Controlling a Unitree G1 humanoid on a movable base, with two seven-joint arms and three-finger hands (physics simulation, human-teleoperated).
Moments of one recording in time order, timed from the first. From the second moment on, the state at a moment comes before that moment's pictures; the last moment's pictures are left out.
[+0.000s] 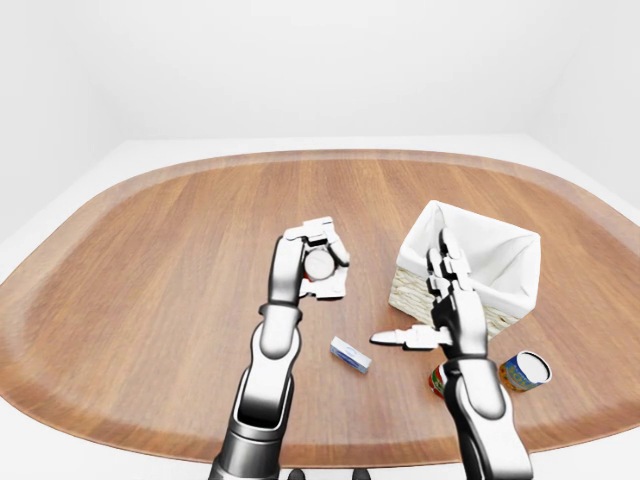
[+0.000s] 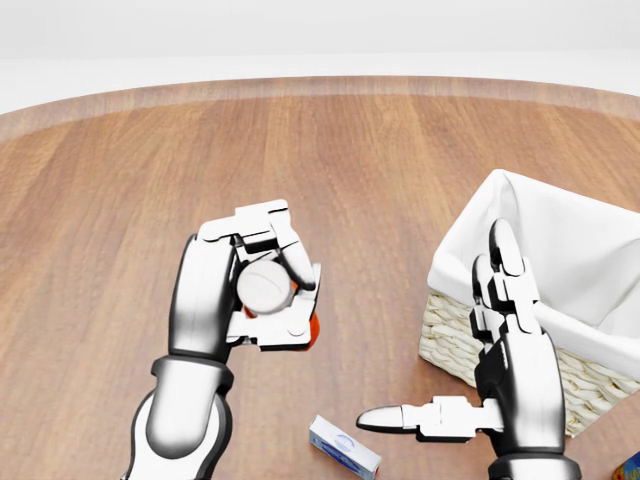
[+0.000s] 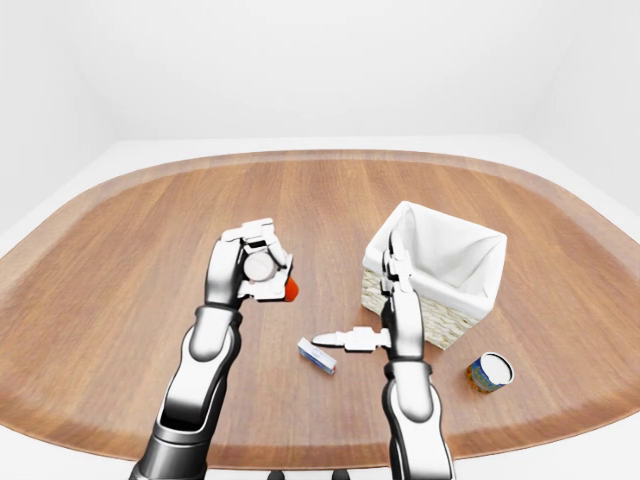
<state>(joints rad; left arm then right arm) -0.20 -0.13 -0.21 -0.23 0.23 0.09 0.05 0.19 0.01 0.05 -0.46 -0.05 0.09 -0.04</state>
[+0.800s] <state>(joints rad) -0.13 -0.25 -0.49 -0.28 0.39 0.09 0.09 0.22 0.00 0.06 -0.53 -0.04 0.09 -0.03</state>
